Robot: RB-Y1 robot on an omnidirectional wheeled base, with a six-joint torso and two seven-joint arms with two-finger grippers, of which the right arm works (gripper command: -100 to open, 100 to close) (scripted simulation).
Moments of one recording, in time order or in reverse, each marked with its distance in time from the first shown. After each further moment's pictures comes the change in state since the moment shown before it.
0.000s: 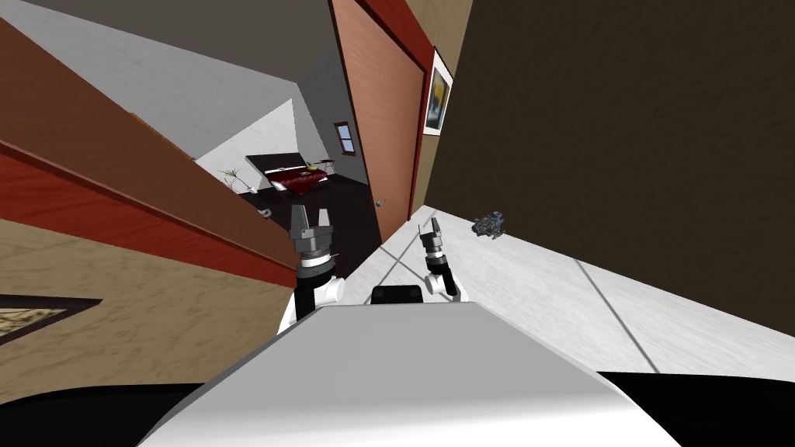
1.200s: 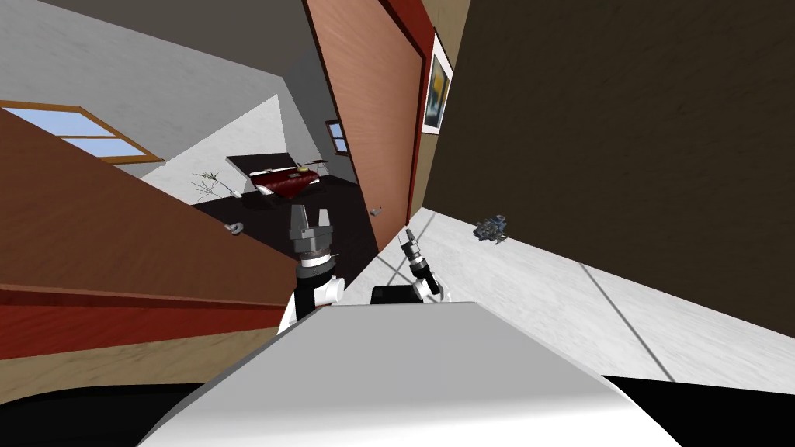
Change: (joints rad) arm -0.136 -0.033 0.207 0.300 0.008 -0.060 -0.007
